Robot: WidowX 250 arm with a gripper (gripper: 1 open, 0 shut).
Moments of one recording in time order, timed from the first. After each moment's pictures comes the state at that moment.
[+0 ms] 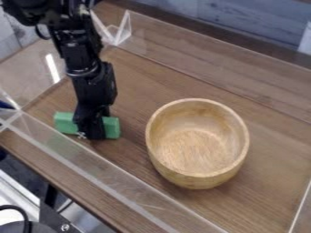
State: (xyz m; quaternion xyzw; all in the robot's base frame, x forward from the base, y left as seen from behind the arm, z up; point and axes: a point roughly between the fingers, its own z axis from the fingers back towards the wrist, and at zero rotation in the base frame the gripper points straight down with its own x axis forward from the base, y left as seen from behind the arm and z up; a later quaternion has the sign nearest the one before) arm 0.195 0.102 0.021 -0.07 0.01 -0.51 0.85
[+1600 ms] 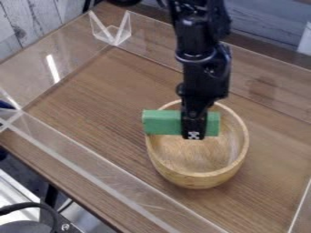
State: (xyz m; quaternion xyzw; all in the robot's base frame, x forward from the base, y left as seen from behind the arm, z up) arm 0.240 -0.044 0.072 -0.05 -0.01 -0.52 0.85
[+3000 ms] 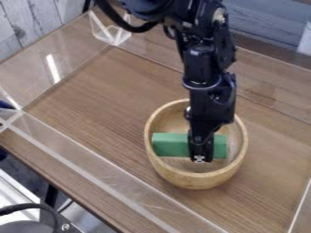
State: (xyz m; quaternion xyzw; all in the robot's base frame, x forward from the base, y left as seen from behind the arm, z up) arm 0.234 -0.054 0.047 -0.07 -0.01 -0.54 0.84
